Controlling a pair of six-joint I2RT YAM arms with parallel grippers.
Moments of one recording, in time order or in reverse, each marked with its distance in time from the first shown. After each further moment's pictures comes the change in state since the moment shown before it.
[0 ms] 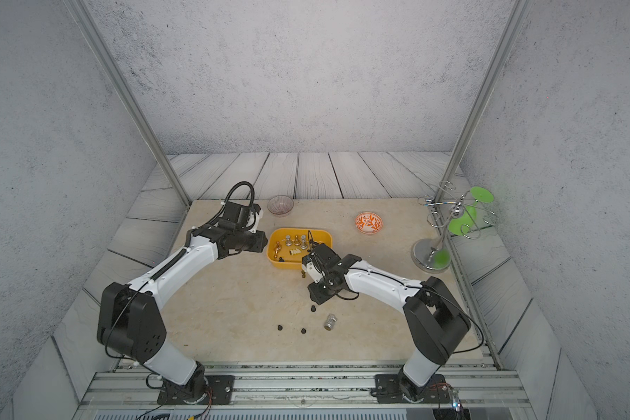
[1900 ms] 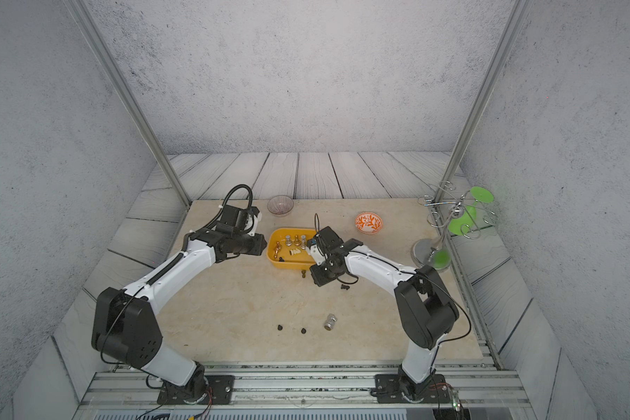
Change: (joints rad) left arm 0.000 -0.043 -0.046 0.009 0.013 -0.008; right arm -0.155 0.084 0.194 -0.024 -0.054 -0.014
